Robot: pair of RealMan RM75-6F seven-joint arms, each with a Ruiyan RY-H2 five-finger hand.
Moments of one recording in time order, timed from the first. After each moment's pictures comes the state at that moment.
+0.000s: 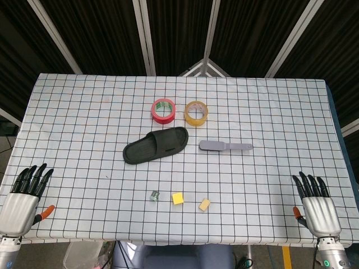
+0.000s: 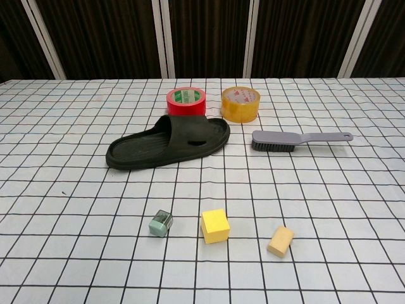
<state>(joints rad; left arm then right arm) -0.03 -1.26 0.03 -1.53 1.72 1.63 0.28 0.05 -1.16 0.00 -1.71 -1.49 1.44 -0.36</state>
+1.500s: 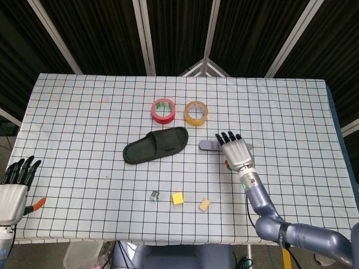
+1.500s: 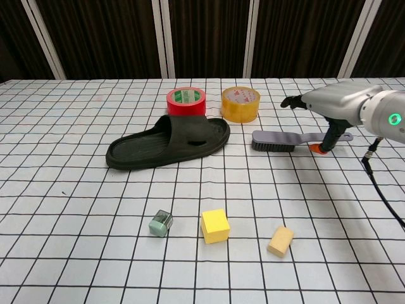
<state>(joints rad) -0.06 -1.23 -0.02 -1.54 1.56 1.54 0.19 0.76 -1.52 0.27 -1.53 -0.77 0.94 -0.88</state>
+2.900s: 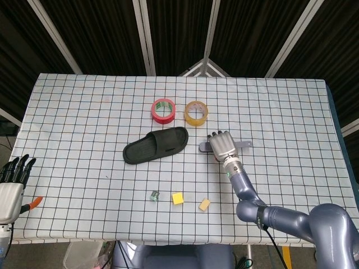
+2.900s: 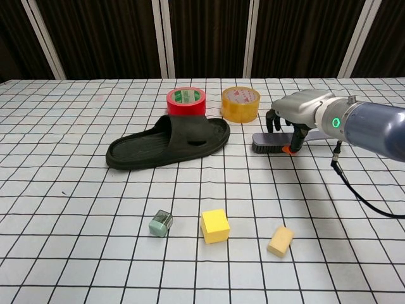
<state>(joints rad) -0.06 -1.22 -0.04 -1.55 1.53 1.54 0.19 0.95 -1.67 0.20 -1.25 -0.67 0.87 -0.81</state>
